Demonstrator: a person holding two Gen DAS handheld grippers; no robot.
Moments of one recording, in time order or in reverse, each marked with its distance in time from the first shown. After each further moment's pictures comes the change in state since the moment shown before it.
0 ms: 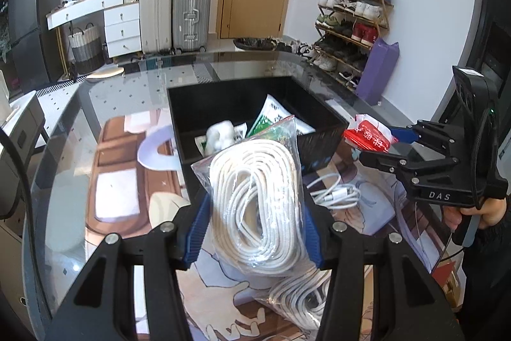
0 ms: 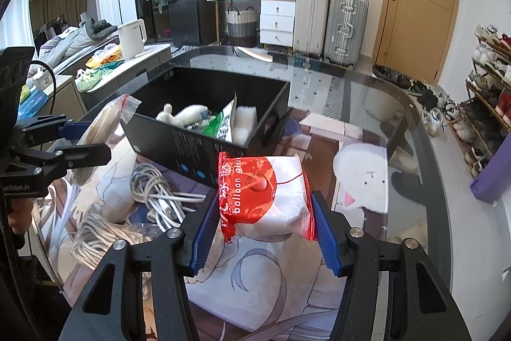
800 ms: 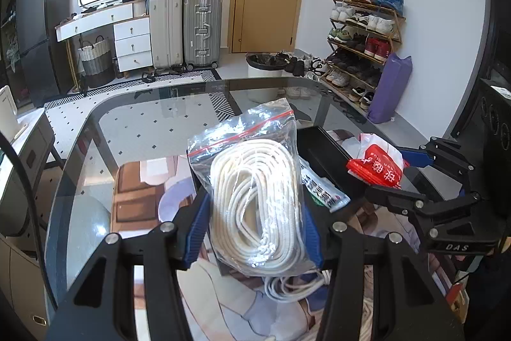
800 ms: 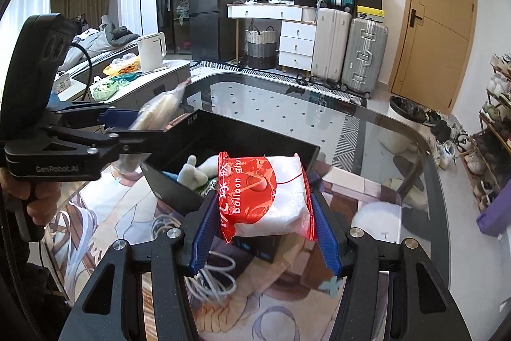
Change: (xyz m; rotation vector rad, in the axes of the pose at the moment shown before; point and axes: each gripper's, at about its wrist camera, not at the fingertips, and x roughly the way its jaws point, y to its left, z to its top) left arm 0.018 0.019 0.060 0.000 -0.048 0.060; right arm 0.005 0.021 0.054 -0.080 -0.075 0.060
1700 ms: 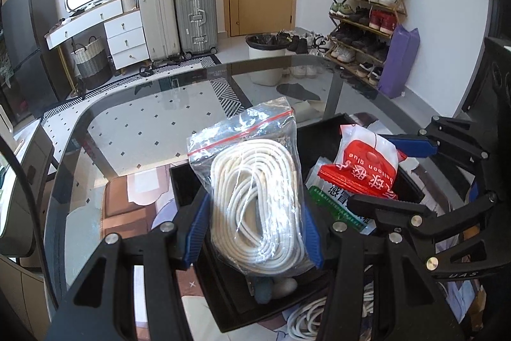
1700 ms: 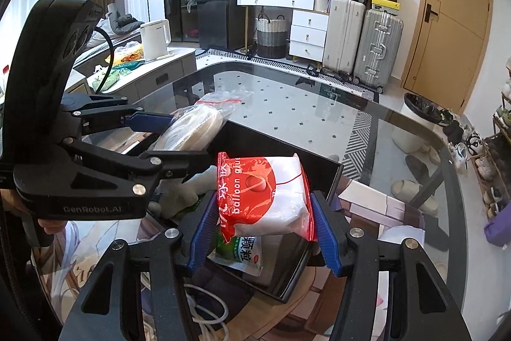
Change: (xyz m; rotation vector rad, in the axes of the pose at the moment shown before) left arm 0.061 -0.005 0.013 0.079 0.094 0.038; right arm 0.064 -0.010 0.022 -0.026 0.062 0.037
